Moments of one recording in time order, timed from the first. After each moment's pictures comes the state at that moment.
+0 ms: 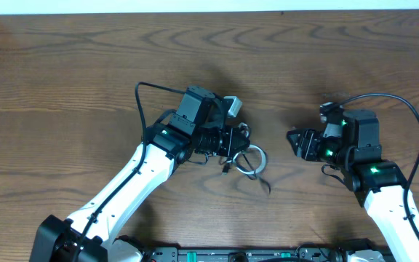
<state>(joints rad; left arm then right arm) -0.53 1.44 0.97 -0.43 0.67 -0.45 0.14 1.10 0.65 -0.39 -0.42 0.40</state>
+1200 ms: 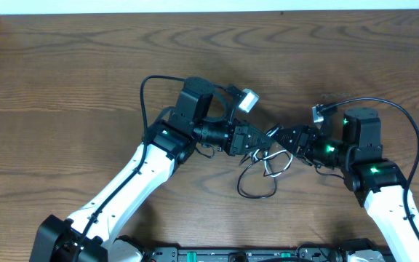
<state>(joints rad) -0.54 1.44 0.97 -0.12 1.05 -0.48 0.14 1.10 0.65 -0.32 -0.77 0.81</state>
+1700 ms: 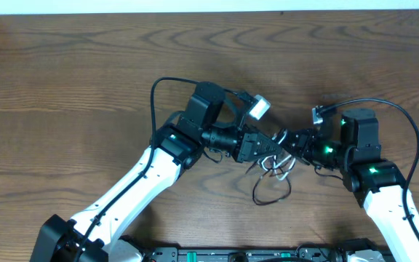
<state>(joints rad) -0.60 1.44 0.97 -0.10 1.05 -0.49 0.15 1.10 0.65 -0.37 -0.71 0.79</state>
